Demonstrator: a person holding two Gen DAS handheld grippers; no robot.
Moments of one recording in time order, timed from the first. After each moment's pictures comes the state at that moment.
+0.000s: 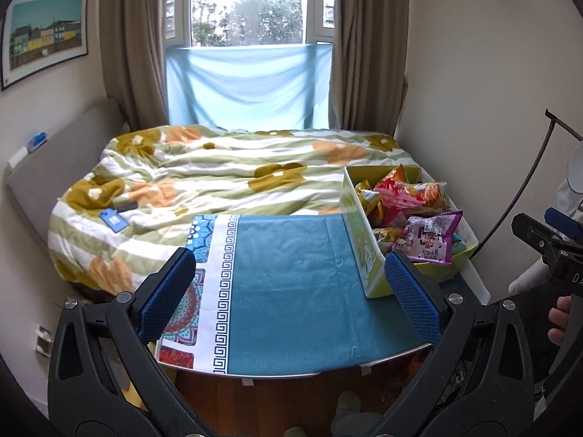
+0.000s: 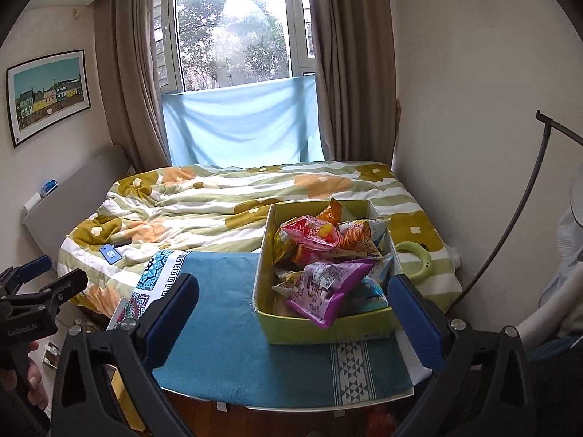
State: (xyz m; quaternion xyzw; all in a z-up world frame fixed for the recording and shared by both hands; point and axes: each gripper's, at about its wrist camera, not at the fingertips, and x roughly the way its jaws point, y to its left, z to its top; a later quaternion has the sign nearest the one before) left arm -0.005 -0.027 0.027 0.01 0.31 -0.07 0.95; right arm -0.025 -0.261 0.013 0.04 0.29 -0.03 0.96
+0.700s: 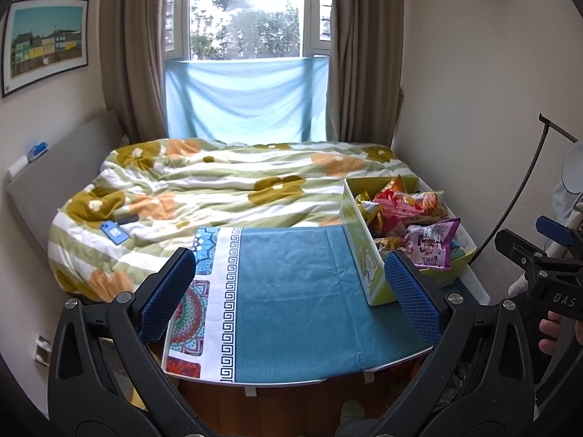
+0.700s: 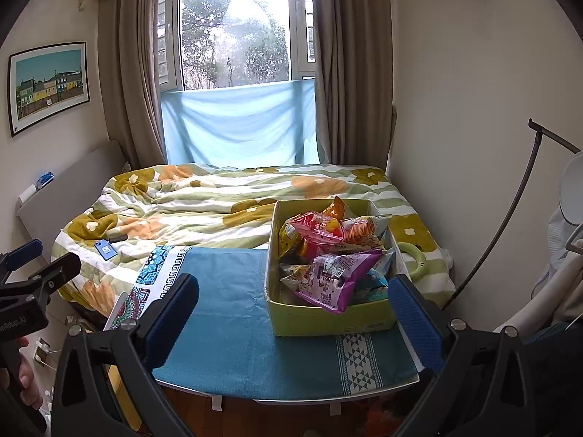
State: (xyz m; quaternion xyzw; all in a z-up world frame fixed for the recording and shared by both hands) left arm -0.009 -0.023 0.032 0.02 0.28 -0.08 0.96; right arm -0.041 -0.231 0.010 0.03 0.29 -0.04 0.96
